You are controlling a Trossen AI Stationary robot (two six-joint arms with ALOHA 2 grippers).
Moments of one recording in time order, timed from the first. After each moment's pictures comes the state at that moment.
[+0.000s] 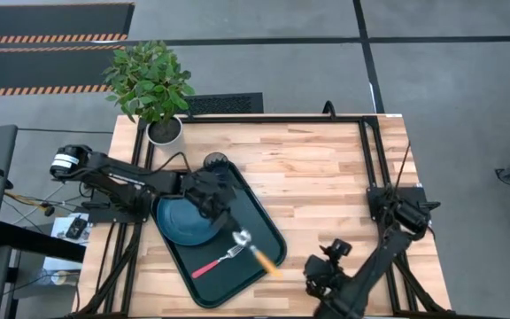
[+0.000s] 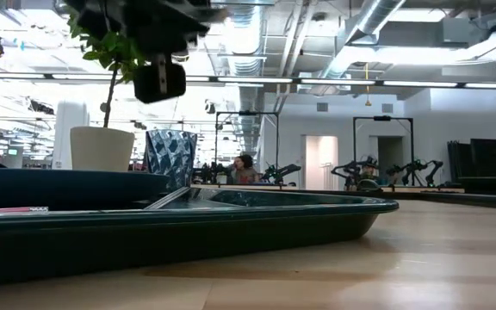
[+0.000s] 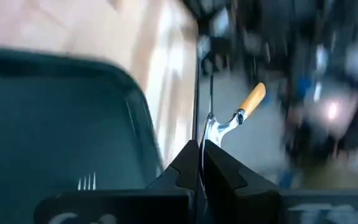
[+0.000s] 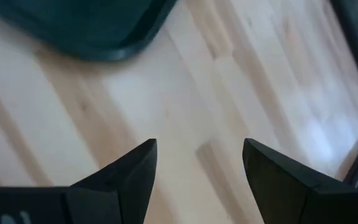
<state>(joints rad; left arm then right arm) -0.09 1.39 0.78 0.15 0.46 -0.87 0.89 2.13 1.71 -1.57 0.60 1.42</state>
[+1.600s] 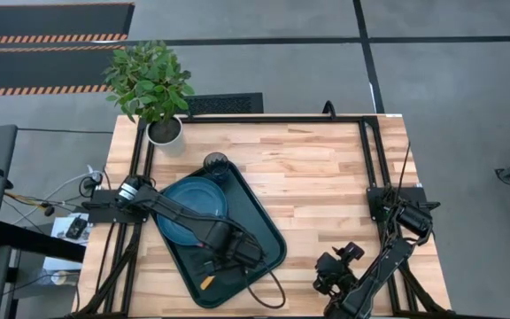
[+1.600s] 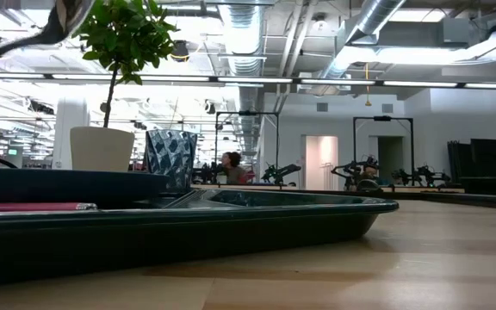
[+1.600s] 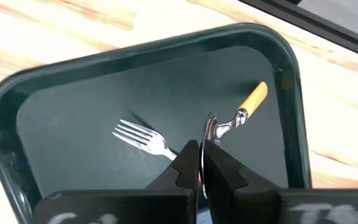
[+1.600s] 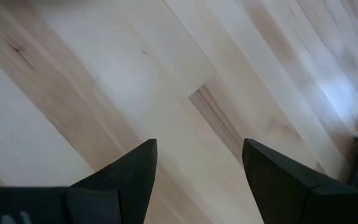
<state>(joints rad) -0.44 2.06 2.00 -1.41 0.20 0.76 0.96 2.13 1.50 -1.46 0.52 1.70</state>
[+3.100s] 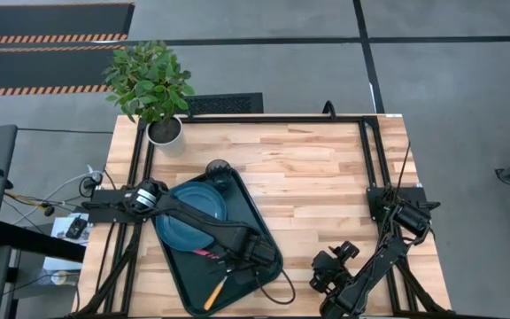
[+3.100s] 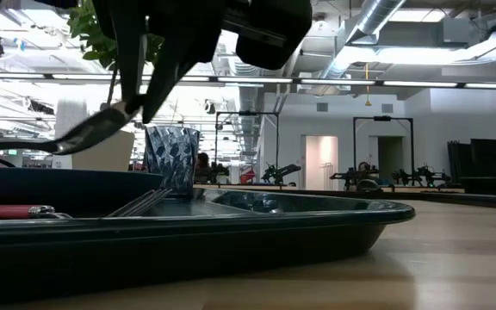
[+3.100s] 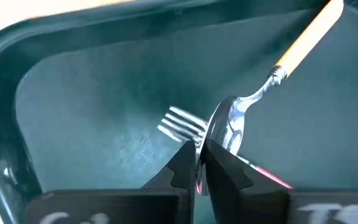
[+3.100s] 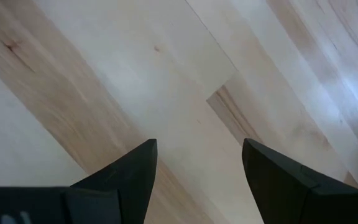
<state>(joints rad) -0.41 2.20 1.93 -1.25 0.21 0.88 0.93 2.13 1.43 -1.34 0.52 1.67</state>
